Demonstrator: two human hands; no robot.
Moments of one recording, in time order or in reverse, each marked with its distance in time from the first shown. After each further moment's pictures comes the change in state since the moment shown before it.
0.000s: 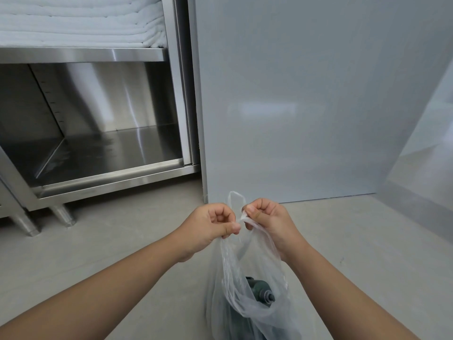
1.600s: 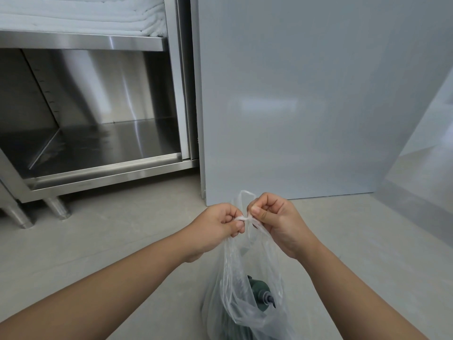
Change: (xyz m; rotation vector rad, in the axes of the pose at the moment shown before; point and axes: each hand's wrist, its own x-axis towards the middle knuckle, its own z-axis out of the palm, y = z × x) left_hand 0.007 -0.003 0.015 0.063 -0.014 -0.118; right_hand 0.003 0.000 -0.020 -0.094 -0.123 -0.055
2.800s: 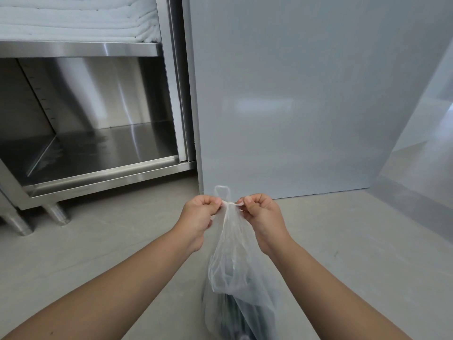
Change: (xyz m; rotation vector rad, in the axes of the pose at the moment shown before) left_hand 0.023 -0.013 -0.006 -0.381 0.478 -0.188; right_hand 0.011 0.014 0.032 0.152 0.378 0.050
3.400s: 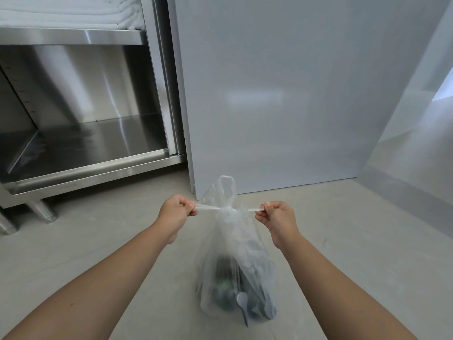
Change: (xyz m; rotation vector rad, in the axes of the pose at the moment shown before) left_hand 0.040 -0.033 -0.031 0.296 0.089 0.034; right_hand 0.016 0.018 -0.060 -0.060 0.347 0.131
